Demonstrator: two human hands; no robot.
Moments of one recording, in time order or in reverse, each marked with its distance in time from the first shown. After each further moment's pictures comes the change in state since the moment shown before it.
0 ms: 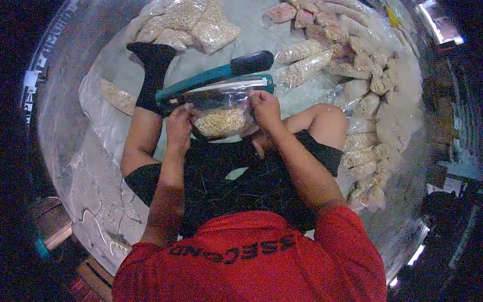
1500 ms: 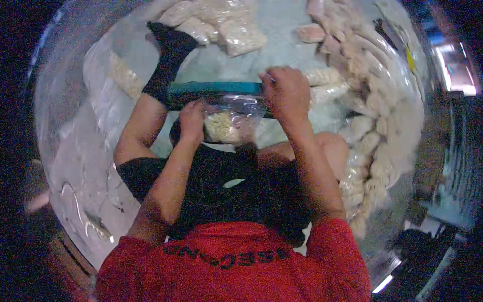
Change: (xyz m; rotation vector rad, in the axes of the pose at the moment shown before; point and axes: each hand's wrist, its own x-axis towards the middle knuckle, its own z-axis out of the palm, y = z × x) left_hand 0.039 -0.026 0.009 -0.047 0.250 0.078; right_hand 0.031 -0.140 0.027 -1.043 0.008 -1.040
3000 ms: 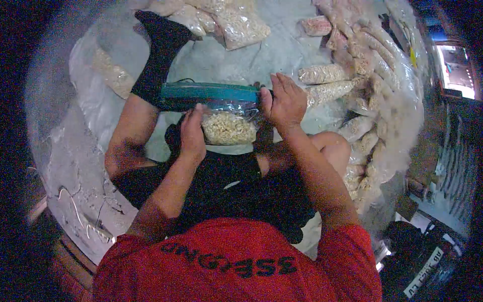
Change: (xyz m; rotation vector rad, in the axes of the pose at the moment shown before) left_hand -0.034 0.026 0.008 -0.127 -0.050 -0.133; right_hand -0.036 0.037 0.066 -0.180 0.049 -0.024
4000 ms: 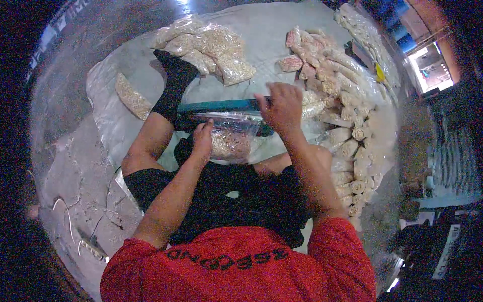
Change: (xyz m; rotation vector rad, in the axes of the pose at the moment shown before) left_hand 0.009 -0.015 -0.007 0.192 -0.045 0.136; right_hand 0.050 -0.054 -0.114 -0.115 0.286 -0.170
